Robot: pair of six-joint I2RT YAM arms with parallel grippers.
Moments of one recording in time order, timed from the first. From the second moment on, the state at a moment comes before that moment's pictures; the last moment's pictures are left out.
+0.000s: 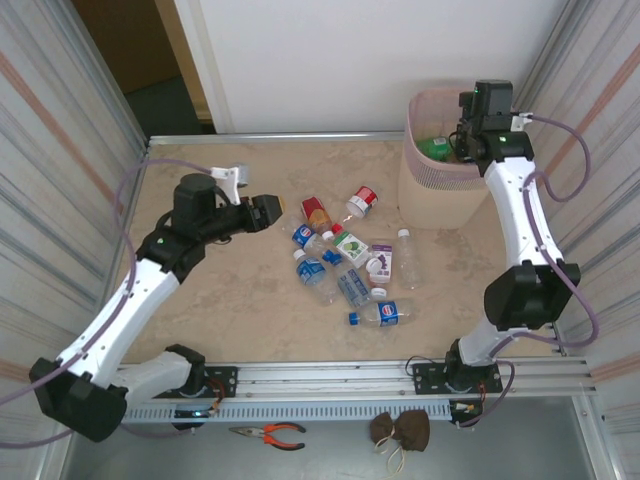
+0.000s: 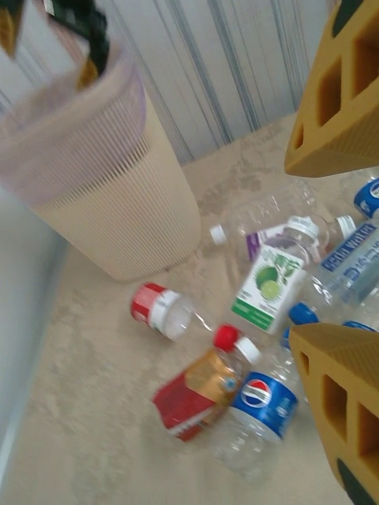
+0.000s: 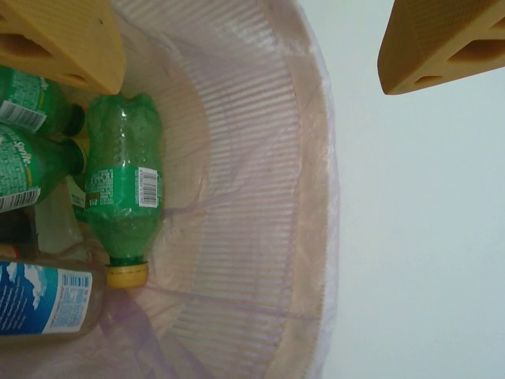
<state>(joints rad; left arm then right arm) -0.44 1.09 1.05 -0.42 0.36 -0.57 0.04 1.62 1.76 -0.66 0.20 1.49</state>
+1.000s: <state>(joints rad) -0.50 1.60 0.99 -0.39 0.32 -0.88 -0.02 1.27 1.51 -0.66 0.21 1.33</state>
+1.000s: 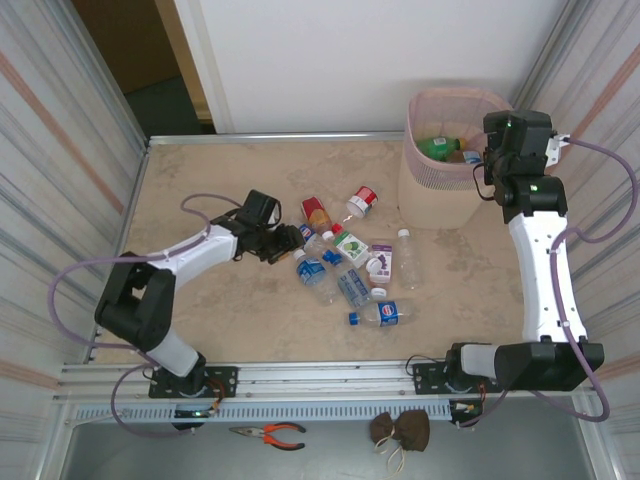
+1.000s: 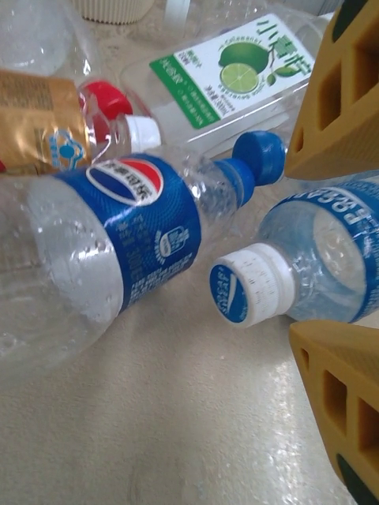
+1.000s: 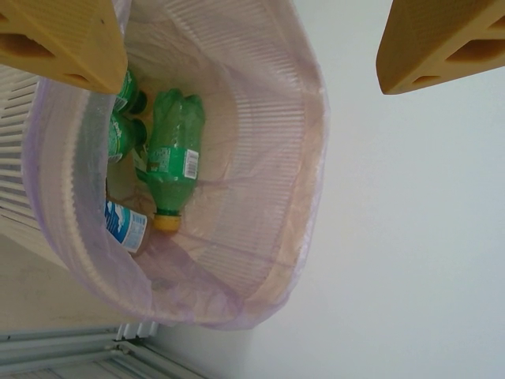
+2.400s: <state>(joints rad) -0.46 1.73 0.89 -0.17 0.43 -1.04 -0.04 1.23 1.51 -0.66 0.21 1.32</state>
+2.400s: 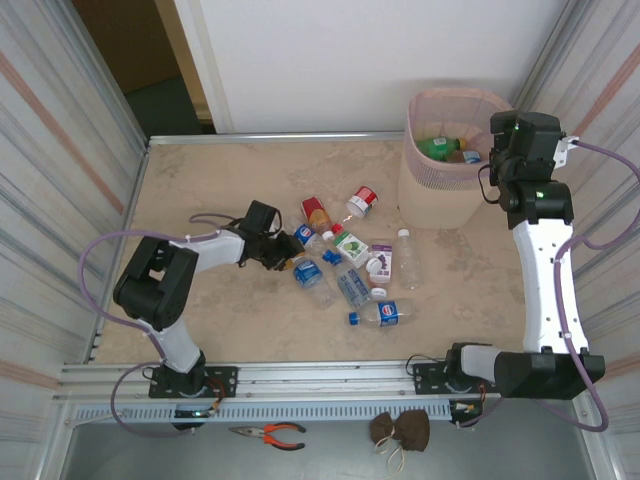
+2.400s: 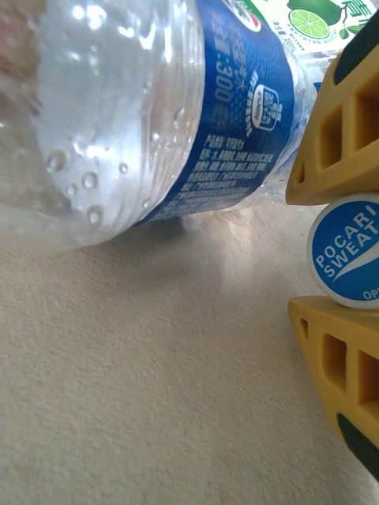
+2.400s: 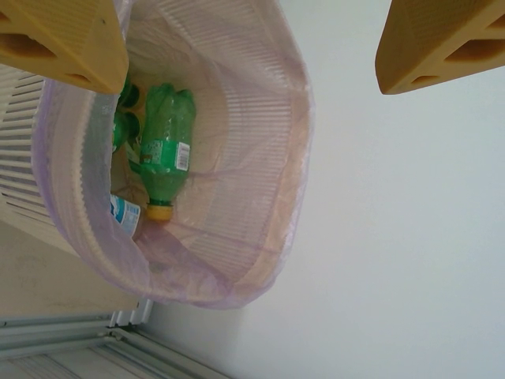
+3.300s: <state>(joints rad) -0.45 1.16 0.97 -0.24 0.48 -0.64 -0.01 1.06 1.32 -0.23 -0.36 0.74</state>
